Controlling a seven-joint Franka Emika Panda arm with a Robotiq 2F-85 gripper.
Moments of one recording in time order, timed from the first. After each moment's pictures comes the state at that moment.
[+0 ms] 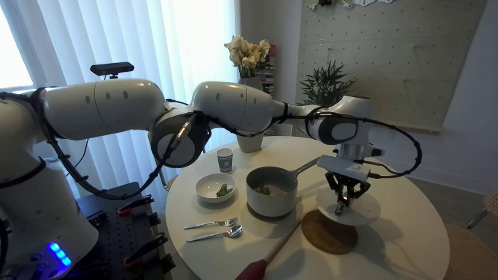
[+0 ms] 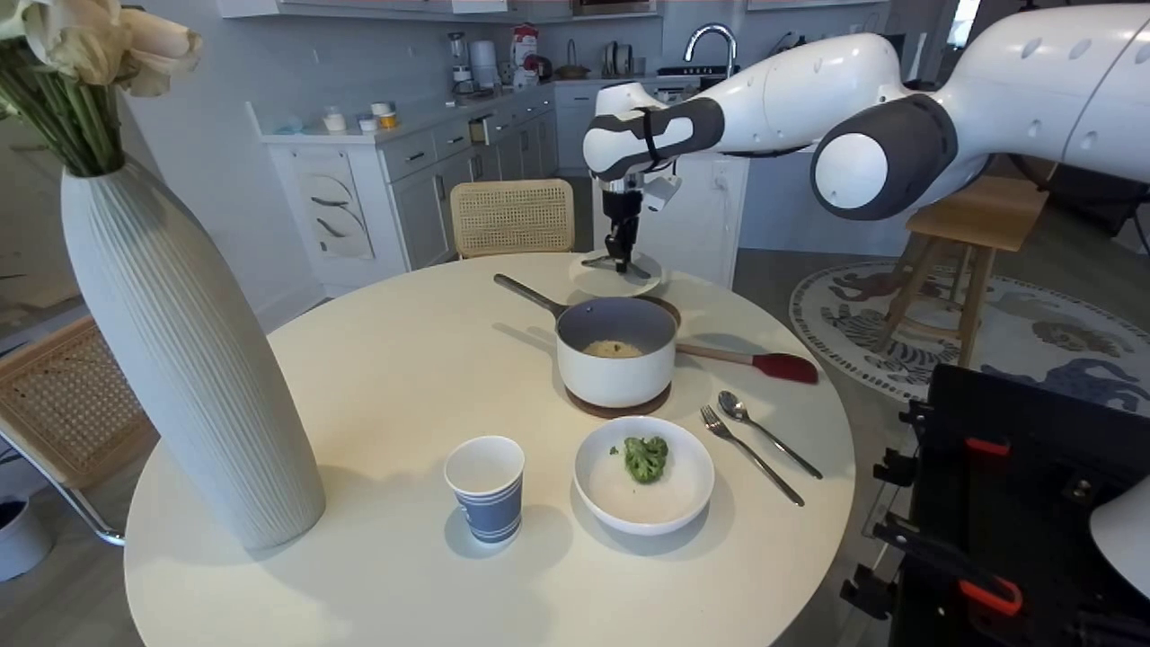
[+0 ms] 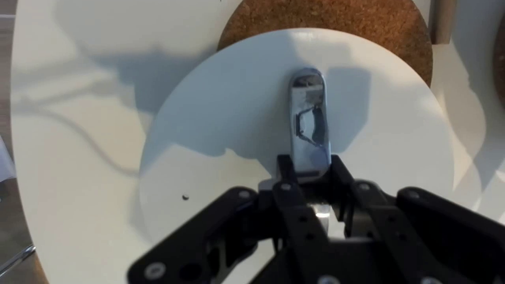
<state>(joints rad) -0.37 1.45 -0.01 -0.40 -0.06 1.88 -0.57</state>
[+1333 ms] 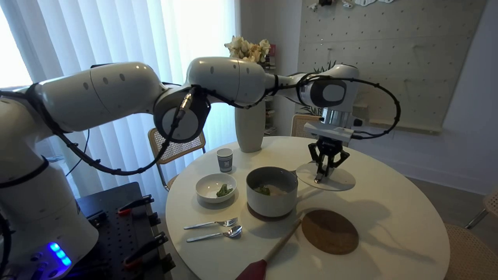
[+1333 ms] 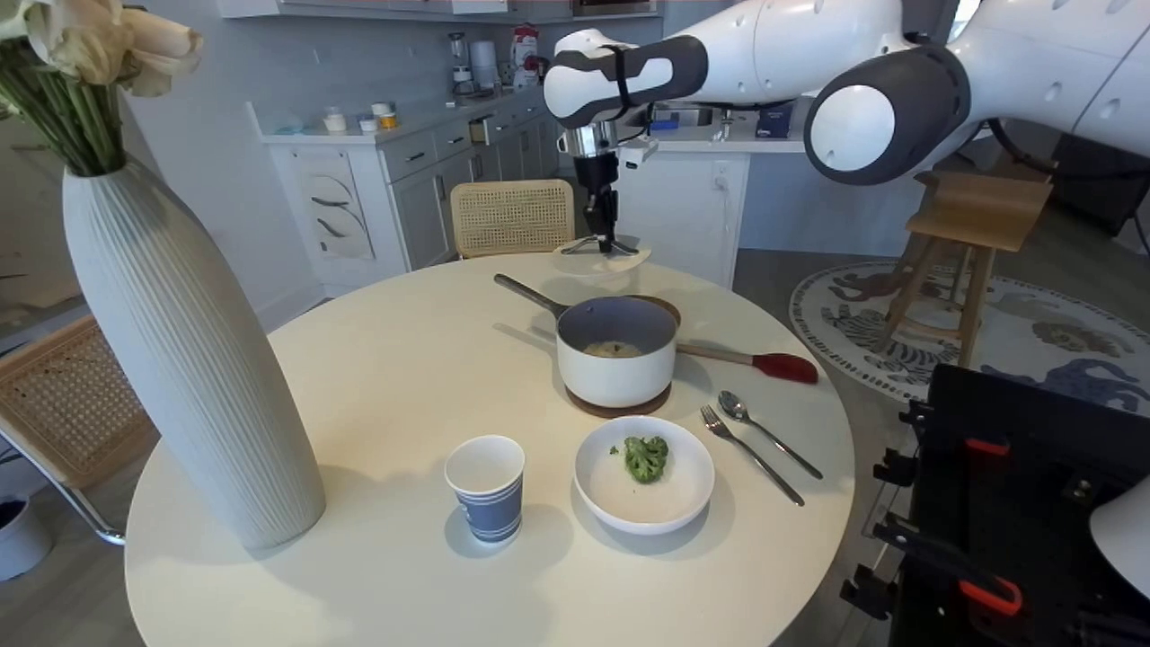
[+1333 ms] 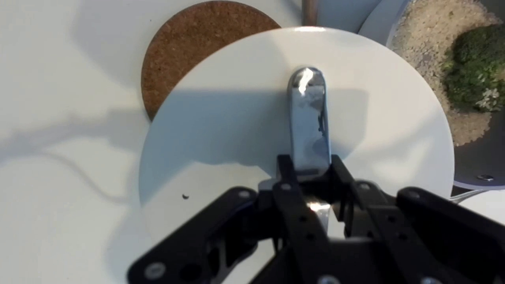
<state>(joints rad) -0.27 1.32 -0.01 -0.41 -0.06 1.60 -0.56</state>
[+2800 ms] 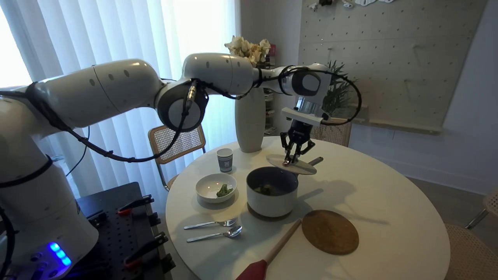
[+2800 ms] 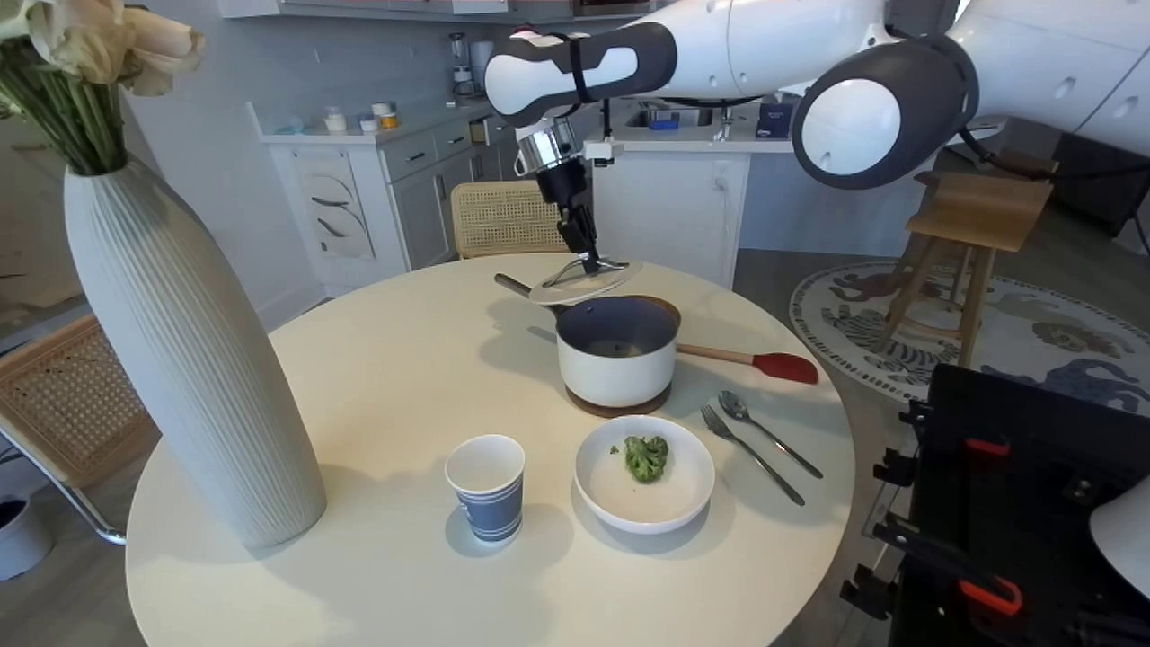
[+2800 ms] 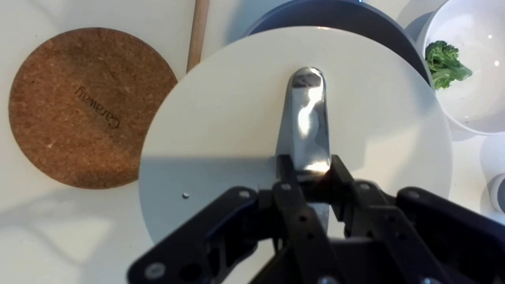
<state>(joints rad) -0.13 1.30 0.00 -0.40 -0.07 1.34 -0.57</state>
